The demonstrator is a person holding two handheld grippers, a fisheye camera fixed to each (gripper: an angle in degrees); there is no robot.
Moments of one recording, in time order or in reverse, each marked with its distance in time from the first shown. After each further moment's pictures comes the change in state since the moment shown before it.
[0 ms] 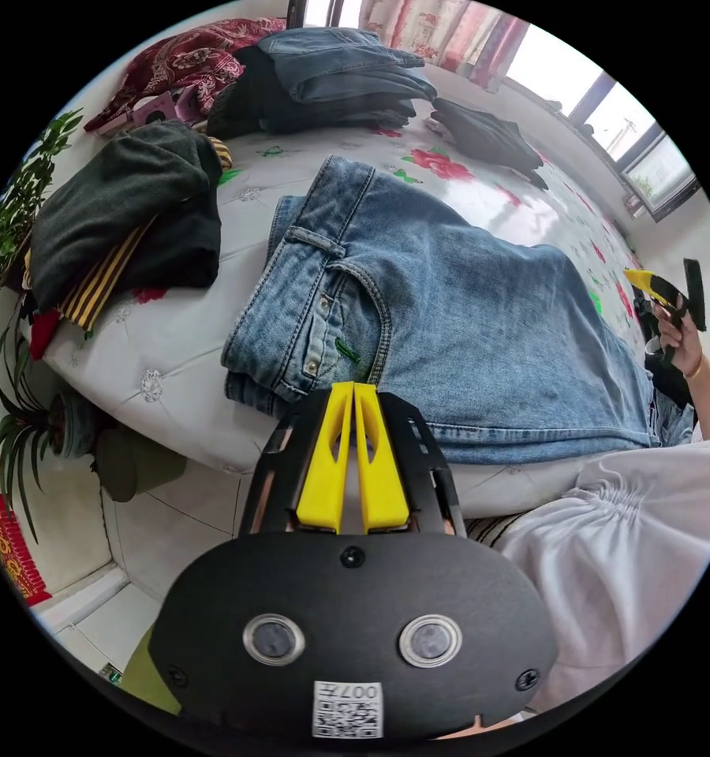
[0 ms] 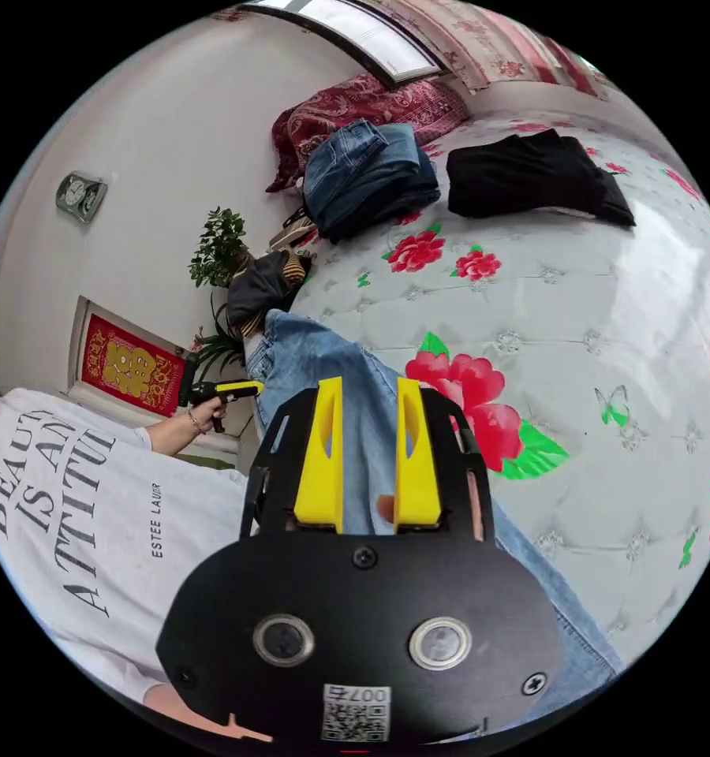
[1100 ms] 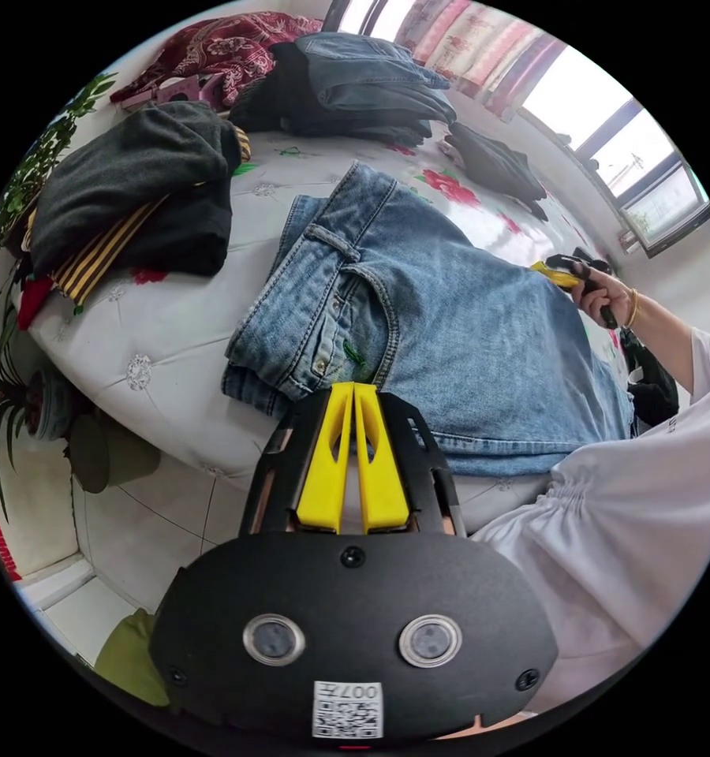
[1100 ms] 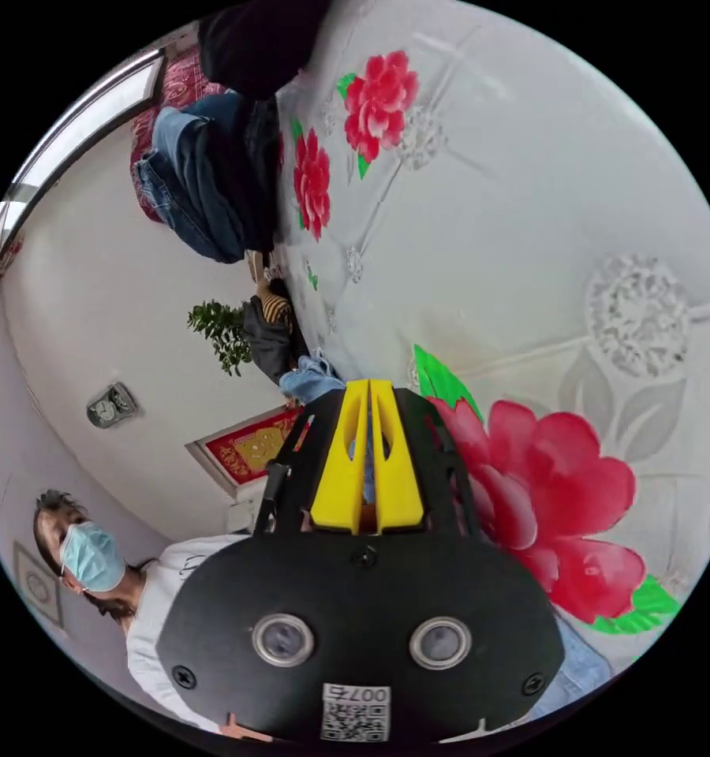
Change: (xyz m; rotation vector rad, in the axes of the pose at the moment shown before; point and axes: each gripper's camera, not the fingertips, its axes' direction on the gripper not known) left arm -0.047 0.009 -0.002 0.053 0.080 -0.087; right arm 0.146 -0.150 0.108 -0.107 -0.449 0.664
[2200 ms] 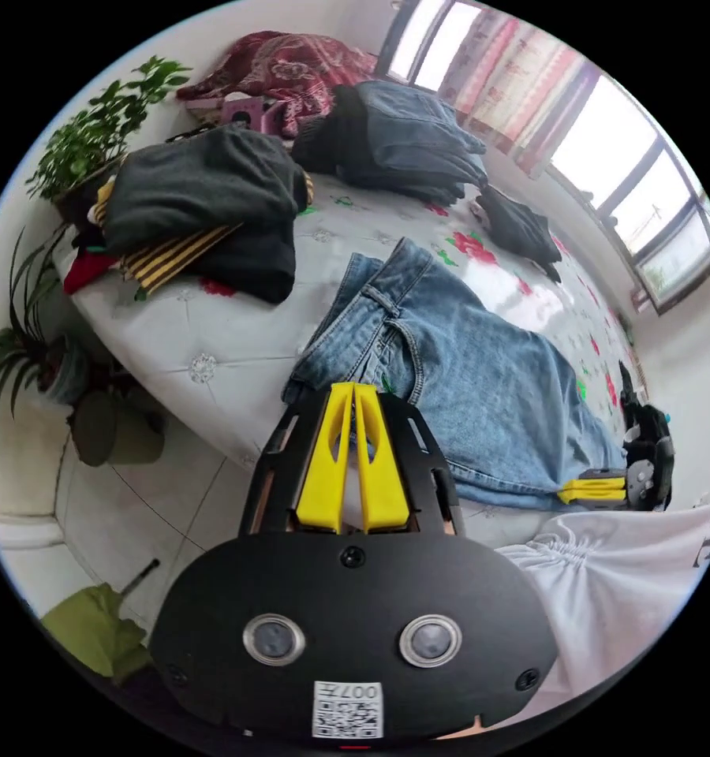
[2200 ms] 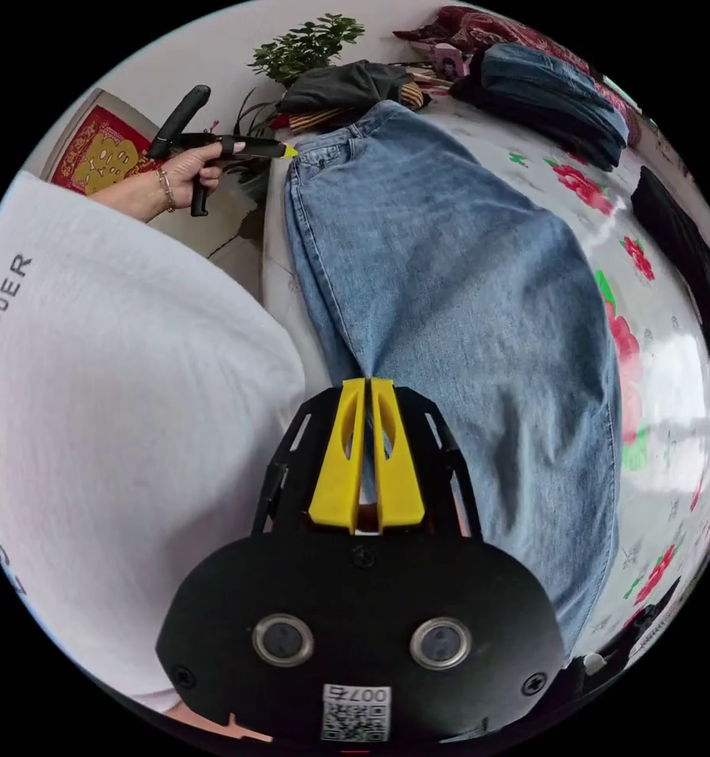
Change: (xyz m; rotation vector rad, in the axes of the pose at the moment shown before) left arm 0.004 0.006 -0.046 0.159 0.003 -0.190; right arm -0.065 0.315 0.224 -0.339 0.929 -0.873
